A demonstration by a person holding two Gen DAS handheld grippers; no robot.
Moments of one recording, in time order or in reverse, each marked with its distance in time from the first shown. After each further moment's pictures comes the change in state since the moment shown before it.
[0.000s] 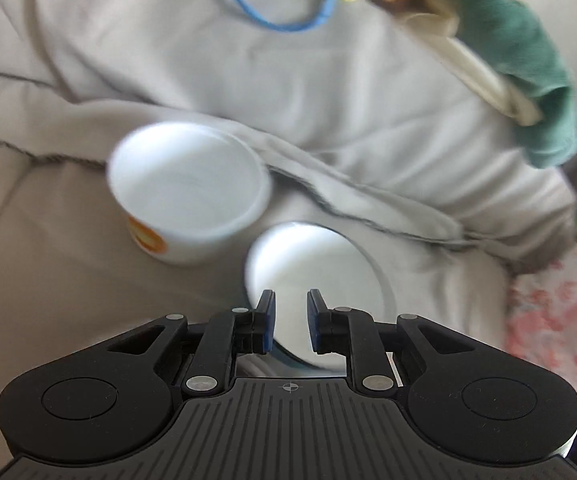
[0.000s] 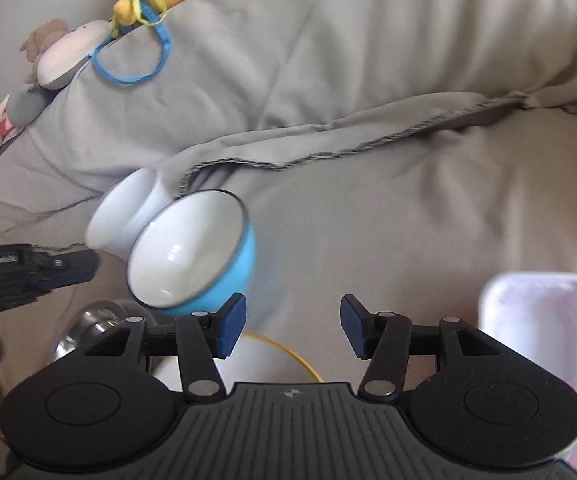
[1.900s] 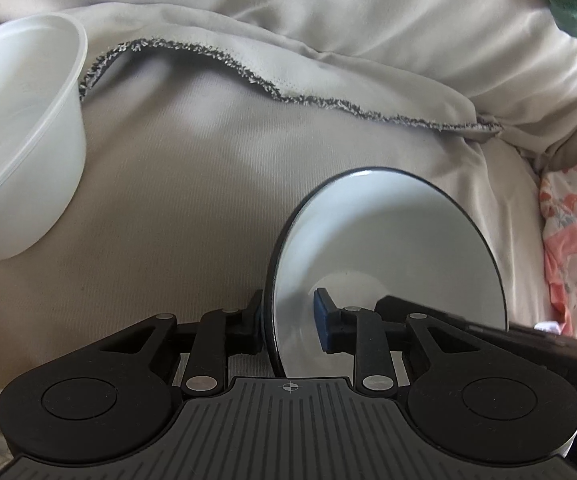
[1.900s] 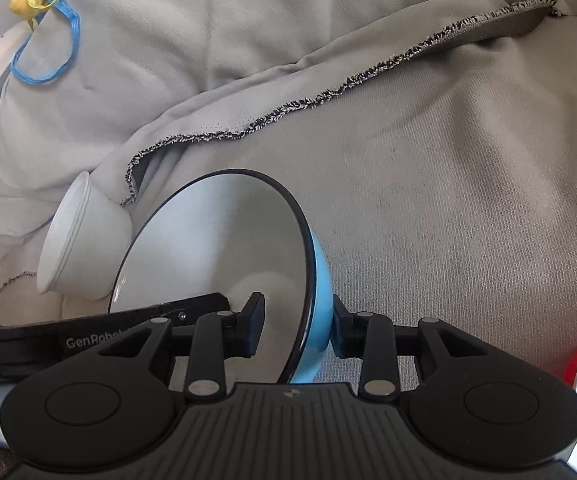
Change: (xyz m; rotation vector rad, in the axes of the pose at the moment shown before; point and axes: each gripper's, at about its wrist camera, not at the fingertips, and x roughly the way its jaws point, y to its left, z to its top) left arm 0.149 -0.067 -0.010 0.137 0.320 -0.059; right arm 0.101 -0.047 0.024 0.183 0.146 0.046
